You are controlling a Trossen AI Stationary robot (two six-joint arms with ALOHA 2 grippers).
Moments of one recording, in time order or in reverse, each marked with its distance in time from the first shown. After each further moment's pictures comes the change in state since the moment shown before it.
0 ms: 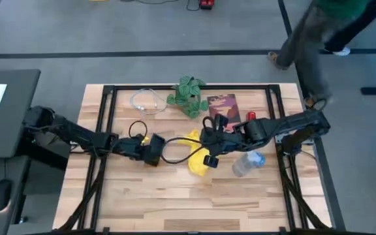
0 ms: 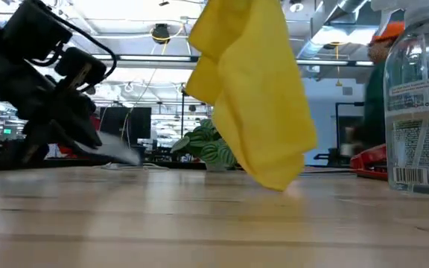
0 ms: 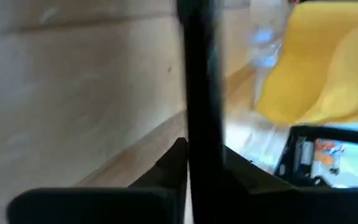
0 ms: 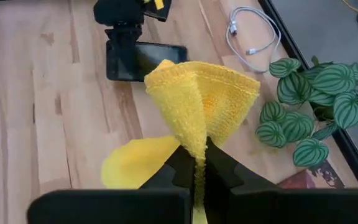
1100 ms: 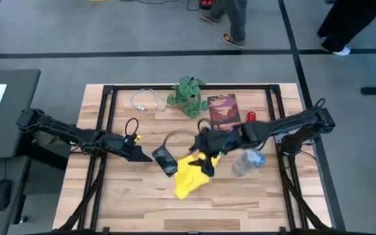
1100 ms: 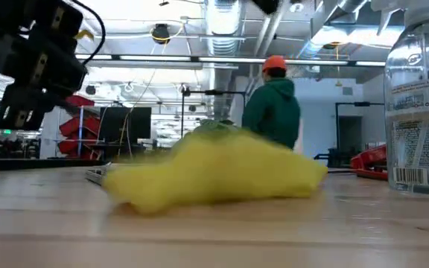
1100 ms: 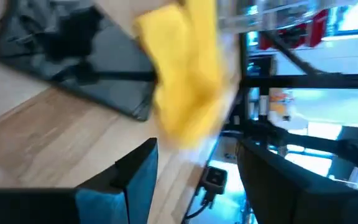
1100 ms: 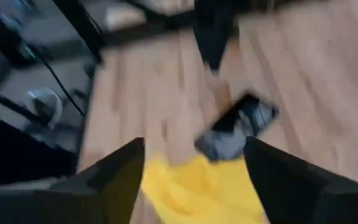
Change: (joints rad) left arm -0.028 -0.422 0.039 -0.219 0.089 0.071; right arm -0.074 -0.107 -0.266 0.547 -0.424 -0.018
